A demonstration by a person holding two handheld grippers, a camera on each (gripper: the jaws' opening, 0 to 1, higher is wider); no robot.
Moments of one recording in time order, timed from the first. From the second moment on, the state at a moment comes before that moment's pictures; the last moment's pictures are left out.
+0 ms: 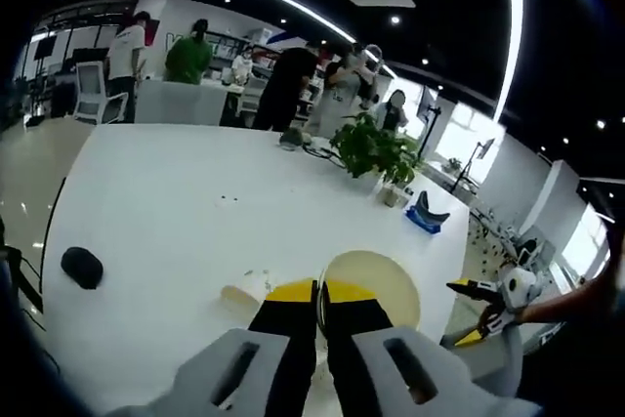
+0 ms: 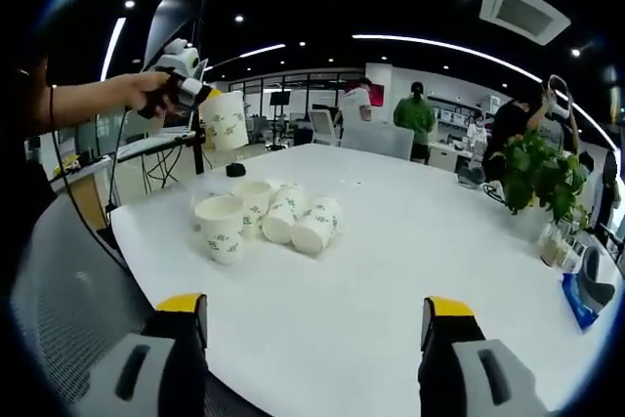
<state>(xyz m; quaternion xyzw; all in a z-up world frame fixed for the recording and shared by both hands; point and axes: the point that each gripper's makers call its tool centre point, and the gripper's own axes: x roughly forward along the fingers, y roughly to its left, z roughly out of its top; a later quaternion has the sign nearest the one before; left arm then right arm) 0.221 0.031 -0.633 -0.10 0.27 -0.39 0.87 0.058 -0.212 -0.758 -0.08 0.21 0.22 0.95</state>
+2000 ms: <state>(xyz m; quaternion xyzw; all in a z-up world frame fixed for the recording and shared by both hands) 0.172 -0.020 -0.735 -0.04 0.34 -0.43 0.83 0.055 -0.213 -0.761 -0.08 0.22 0.22 0.95</state>
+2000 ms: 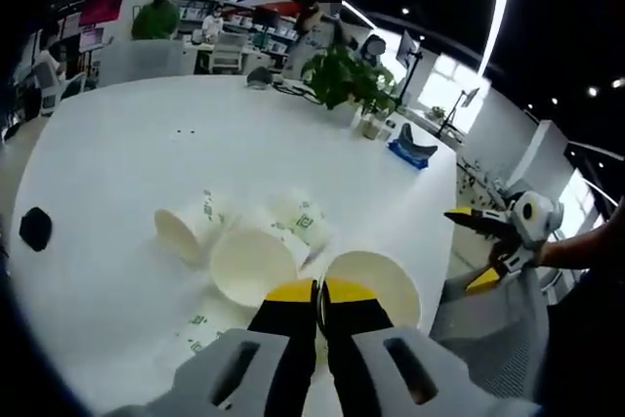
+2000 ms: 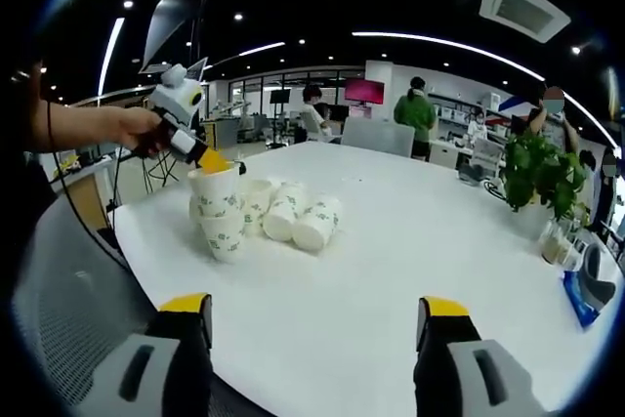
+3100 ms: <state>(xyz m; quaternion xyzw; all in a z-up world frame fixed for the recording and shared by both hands) 0.163 -0.025 -0.760 0.05 0.34 -0.43 0.83 0.052 -0.211 -0.767 -0.08 0.24 0.23 0.94</state>
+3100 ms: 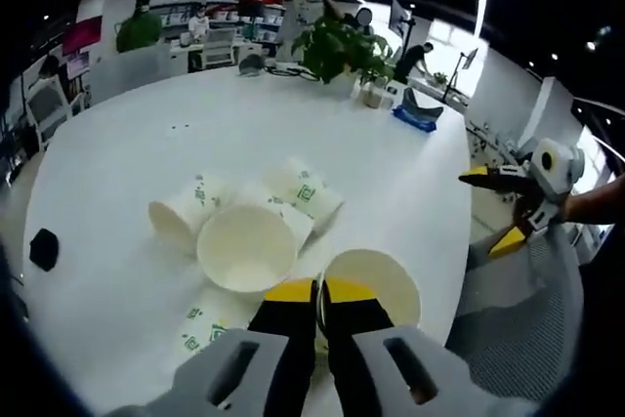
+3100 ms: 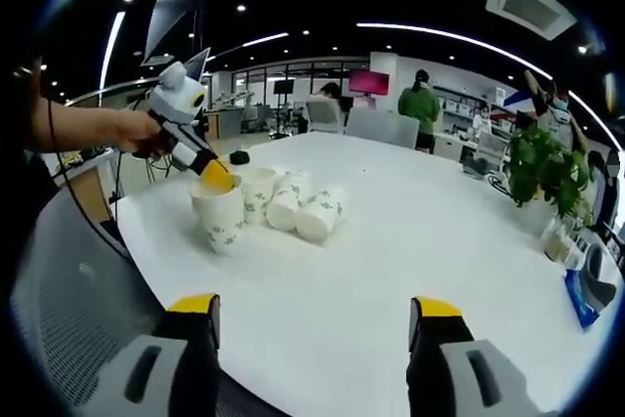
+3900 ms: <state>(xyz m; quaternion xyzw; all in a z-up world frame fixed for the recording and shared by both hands) 0.173 -0.013 -0.760 0.07 0.33 -0.41 0.85 0.051 -0.211 -0.766 -0.08 0.24 0.23 0.94</state>
